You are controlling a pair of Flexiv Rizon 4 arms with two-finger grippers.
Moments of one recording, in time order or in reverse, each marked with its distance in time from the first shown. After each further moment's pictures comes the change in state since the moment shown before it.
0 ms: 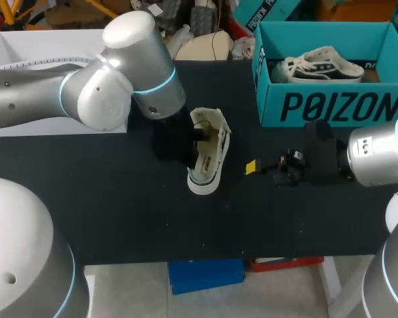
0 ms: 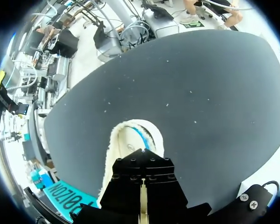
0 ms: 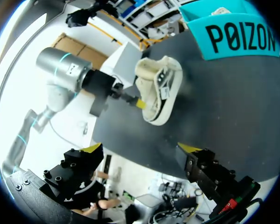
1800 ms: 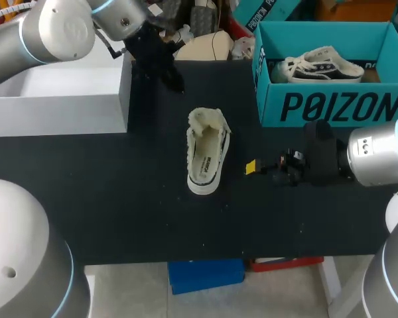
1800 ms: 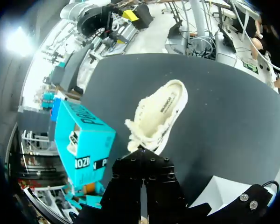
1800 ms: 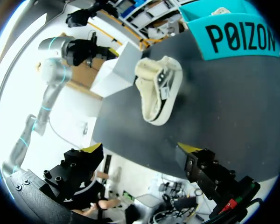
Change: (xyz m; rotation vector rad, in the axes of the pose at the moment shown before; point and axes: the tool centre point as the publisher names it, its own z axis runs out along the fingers) left arm 0.017 0.118 -0.142 -0.086 -0.232 -0.661; right arm 0.000 0.000 0.000 0.000 0.000 0.000
